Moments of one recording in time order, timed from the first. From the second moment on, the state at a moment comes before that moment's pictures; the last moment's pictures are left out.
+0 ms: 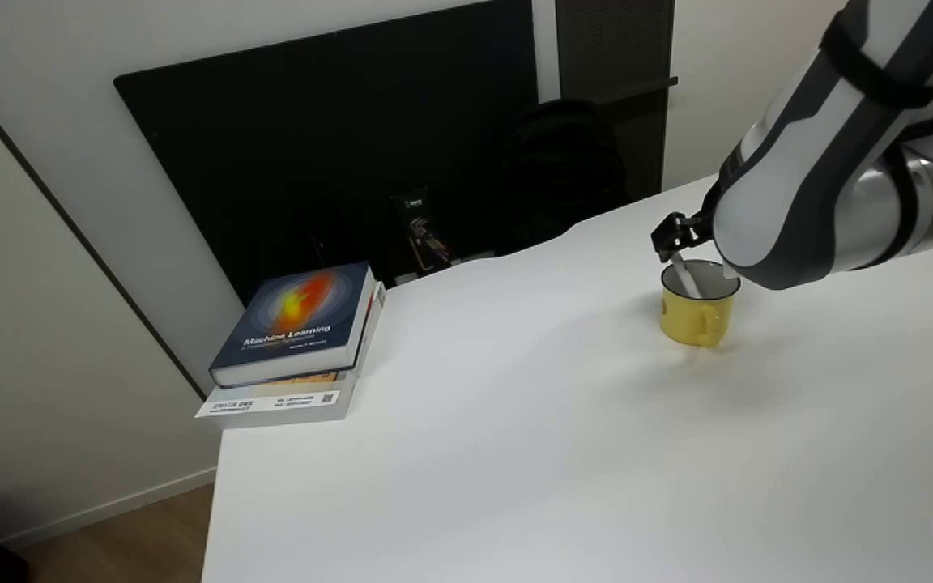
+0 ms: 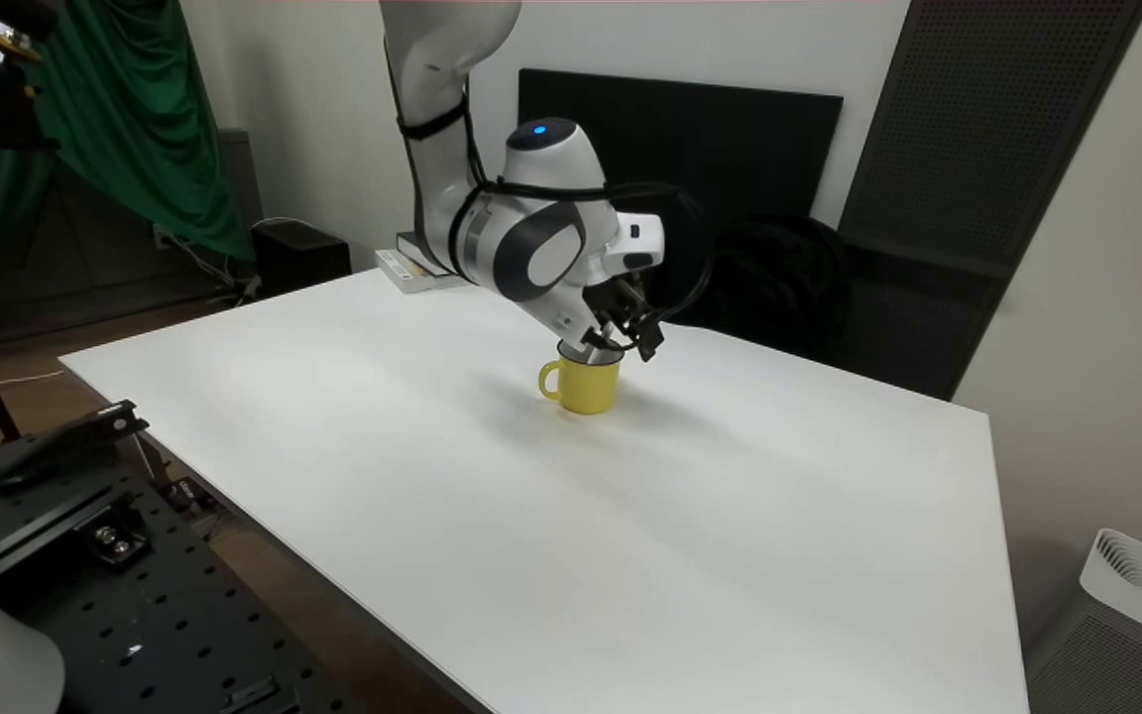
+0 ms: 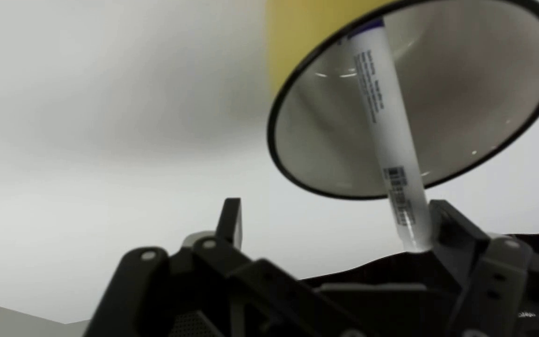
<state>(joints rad) 0.13 0.84 -0.09 -2.01 0.27 3.45 0.13</state>
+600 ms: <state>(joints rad) 0.07 0.69 -0.05 -2.11 0.17 3.30 0.11</state>
